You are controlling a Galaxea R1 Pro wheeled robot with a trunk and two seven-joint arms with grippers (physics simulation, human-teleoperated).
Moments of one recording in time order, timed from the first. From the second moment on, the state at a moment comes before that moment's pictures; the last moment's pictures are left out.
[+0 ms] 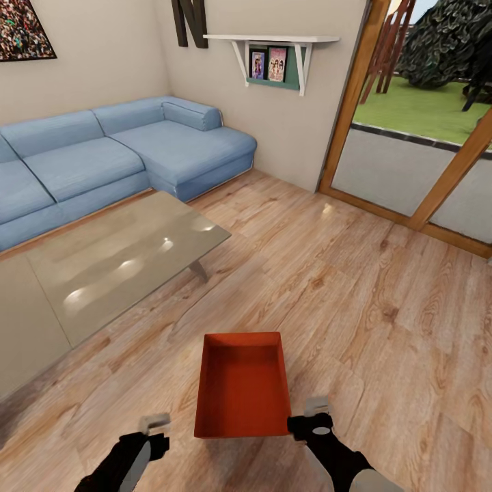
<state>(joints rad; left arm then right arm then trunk) -0.40 0.01 -0.02 -0.64 0.22 0.47 0.26 -0.57 0.10 0.26 -0.29 -0.10 0.06 -0.22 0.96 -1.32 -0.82</state>
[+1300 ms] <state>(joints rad) -0.66 -0.09 -0.02 -0.38 0.14 0.15 0.27 -0.73 0.11 0.22 -0.15 -0.16 -0.06 -0.20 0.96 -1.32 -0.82</state>
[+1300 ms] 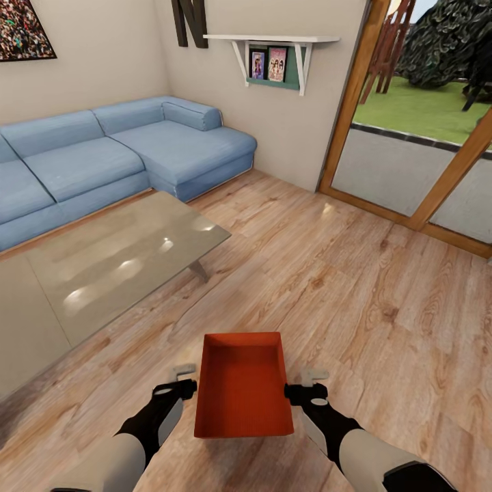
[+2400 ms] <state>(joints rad) -0.66 -0.12 -0.13 -0.39 0.07 0.16 0.27 -0.73 0.12 0.23 -0.12 -0.15 -0.08 -0.20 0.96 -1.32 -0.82</state>
